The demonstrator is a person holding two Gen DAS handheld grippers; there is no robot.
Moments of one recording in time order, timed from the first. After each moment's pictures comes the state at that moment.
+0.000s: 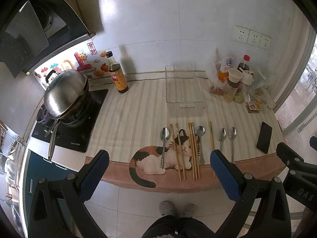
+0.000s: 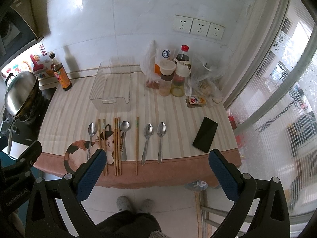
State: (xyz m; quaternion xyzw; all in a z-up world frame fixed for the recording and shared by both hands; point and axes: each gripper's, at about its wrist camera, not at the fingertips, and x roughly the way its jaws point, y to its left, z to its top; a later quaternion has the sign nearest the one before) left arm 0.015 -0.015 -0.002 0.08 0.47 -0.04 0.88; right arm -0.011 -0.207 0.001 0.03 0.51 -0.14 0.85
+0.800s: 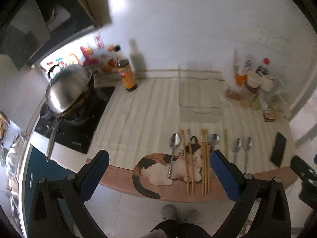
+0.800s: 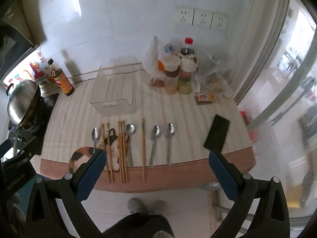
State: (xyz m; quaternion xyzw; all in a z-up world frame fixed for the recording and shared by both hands) left arm 0.075 0.004 -0.032 0.06 0.48 0.01 0.88; right arm 0.034 -0.232 -0.036 0.09 0.52 -0.12 0.84
